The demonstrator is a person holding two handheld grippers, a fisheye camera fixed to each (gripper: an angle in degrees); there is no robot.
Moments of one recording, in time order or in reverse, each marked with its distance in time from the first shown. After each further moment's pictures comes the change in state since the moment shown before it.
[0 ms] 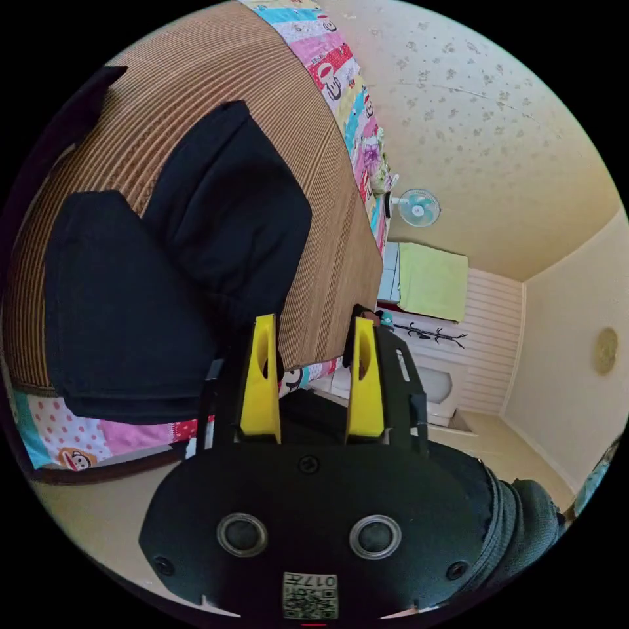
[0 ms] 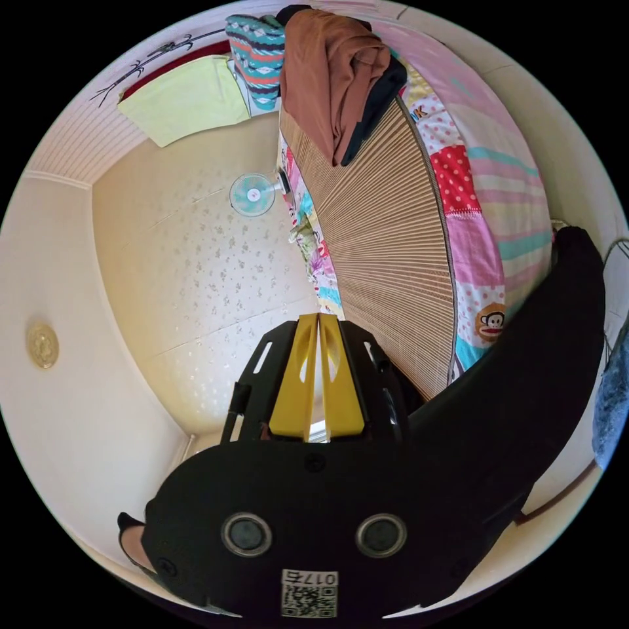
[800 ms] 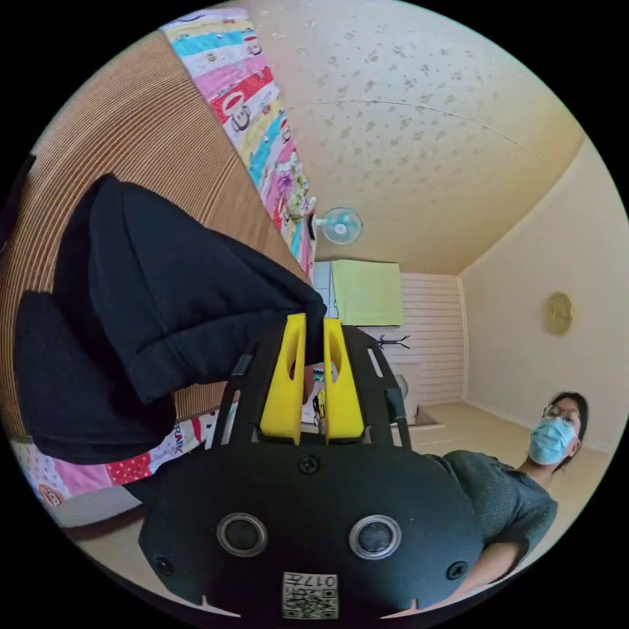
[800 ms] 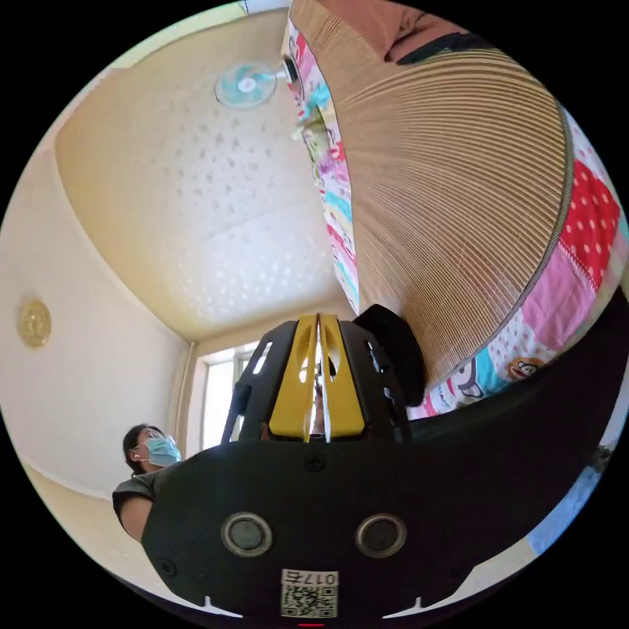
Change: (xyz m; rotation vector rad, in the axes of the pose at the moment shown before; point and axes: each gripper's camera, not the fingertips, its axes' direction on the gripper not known) left arm 0.085 -0.024 0.052 0.185 0.331 0.234; right arm 0.057 0.004 0.129 -0.695 0.129 -0.119
